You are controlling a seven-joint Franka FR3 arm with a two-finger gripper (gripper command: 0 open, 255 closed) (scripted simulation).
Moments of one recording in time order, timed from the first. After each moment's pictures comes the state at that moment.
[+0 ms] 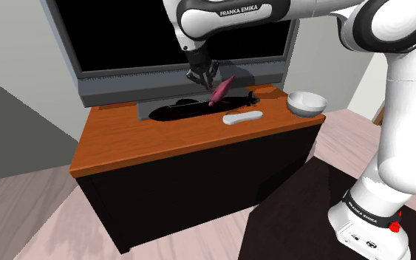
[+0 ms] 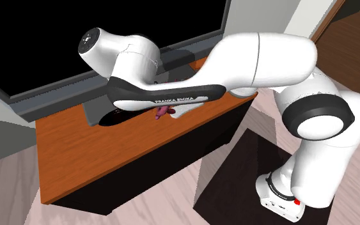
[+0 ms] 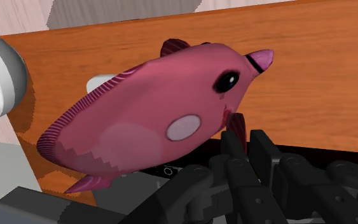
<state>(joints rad) 0.07 0.37 0.43 -1.36 -0.47 1.49 0.90</state>
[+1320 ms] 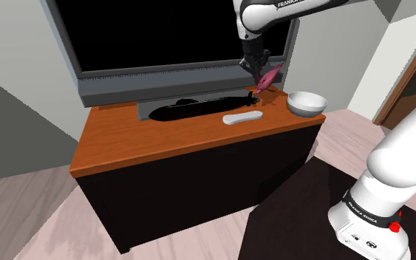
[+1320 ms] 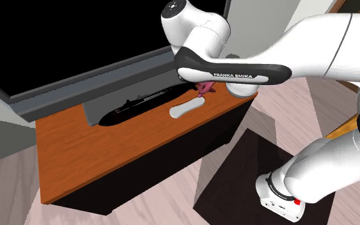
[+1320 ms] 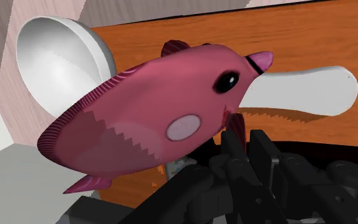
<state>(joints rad) -0.19 -0.09 0.29 -1.89 -0.35 1.72 0.56</state>
